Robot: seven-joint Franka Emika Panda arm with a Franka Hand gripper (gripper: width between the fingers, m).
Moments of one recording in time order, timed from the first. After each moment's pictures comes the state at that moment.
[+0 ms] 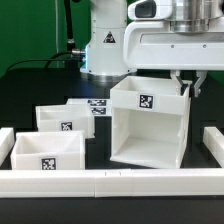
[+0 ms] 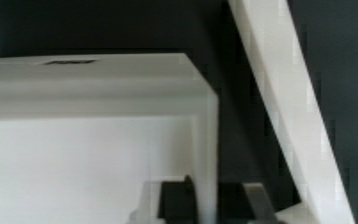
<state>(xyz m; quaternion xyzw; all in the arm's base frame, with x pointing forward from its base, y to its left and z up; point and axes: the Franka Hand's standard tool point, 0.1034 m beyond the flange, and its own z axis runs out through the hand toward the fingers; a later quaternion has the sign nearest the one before) 0.566 0.090 0.103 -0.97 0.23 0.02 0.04</state>
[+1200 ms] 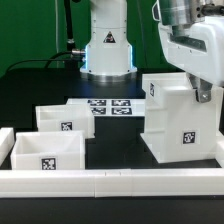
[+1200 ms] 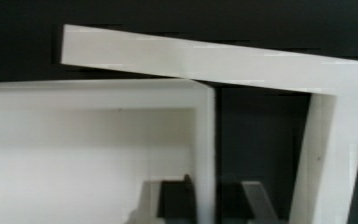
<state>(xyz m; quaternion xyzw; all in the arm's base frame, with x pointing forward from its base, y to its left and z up) 0.592 0.103 0.102 -0.73 0.68 0.06 0.10</state>
